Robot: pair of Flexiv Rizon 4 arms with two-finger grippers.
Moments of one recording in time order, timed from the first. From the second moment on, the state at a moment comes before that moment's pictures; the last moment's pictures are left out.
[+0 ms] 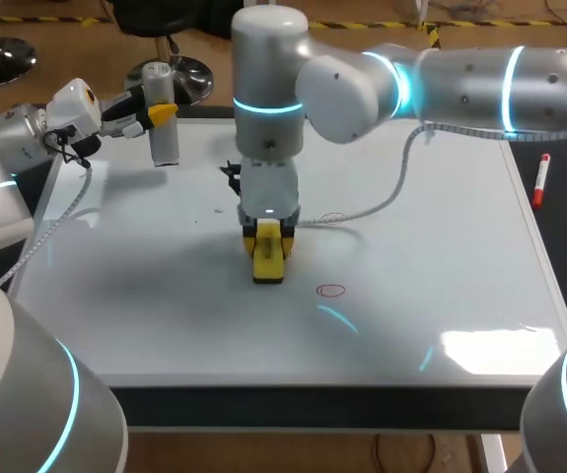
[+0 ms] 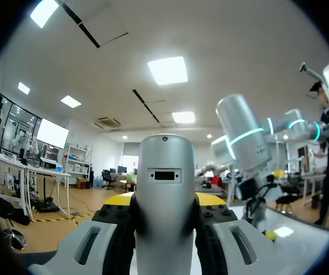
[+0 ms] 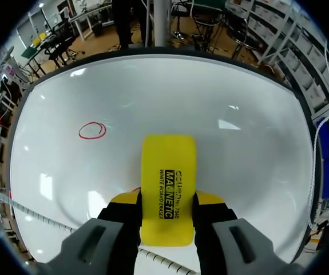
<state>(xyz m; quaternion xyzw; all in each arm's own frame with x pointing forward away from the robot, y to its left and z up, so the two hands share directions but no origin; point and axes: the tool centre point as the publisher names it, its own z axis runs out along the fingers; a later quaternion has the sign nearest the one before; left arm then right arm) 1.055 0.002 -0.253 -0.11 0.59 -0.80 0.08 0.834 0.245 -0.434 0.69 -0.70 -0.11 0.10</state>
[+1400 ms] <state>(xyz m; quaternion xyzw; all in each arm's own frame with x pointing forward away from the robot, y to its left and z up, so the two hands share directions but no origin) 1.055 0.002 -0.253 -0.11 0.59 -0.80 0.08 0.853 0.210 -0.397 0.71 -0.70 -0.11 0.08</state>
